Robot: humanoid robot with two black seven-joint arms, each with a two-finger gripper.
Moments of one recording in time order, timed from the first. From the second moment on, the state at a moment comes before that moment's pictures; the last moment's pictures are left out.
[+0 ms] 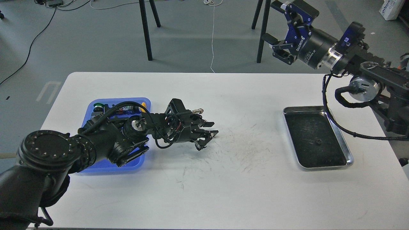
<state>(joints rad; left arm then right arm) -1.04 -0.04 0.34 -0.46 1.71 0.28 -0.49 1.14 -0.52 0.17 0.85 -0.23 0.45 0.49</state>
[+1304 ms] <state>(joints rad) -1.03 -0.04 0.37 -0.46 1.71 0.30 -0.49 1.14 -0.54 0.17 0.85 -0.23 0.45 0.49</state>
